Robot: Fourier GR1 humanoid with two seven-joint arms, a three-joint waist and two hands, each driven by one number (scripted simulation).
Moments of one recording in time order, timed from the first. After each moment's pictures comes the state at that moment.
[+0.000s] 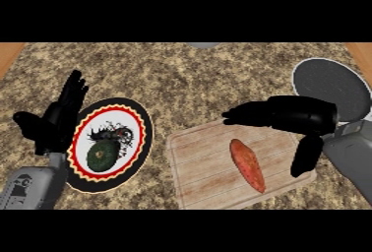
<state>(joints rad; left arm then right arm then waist) -0.23 0.29 -0.02 -1.45 0.12 0.17 0.06 -0.59 -0.62 0.44 -1.50 0.35 0.76 -0.35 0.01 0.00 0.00</state>
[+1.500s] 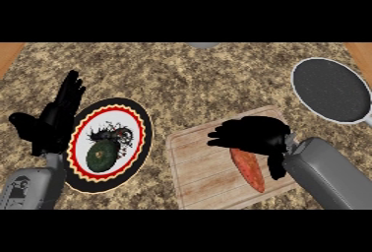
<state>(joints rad) -0.22 0.24 0.04 -1.47 0.07 0.11 0.07 -0.55 -0.47 0.58 -1.43 0.84 0.68 -0.40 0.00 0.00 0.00</state>
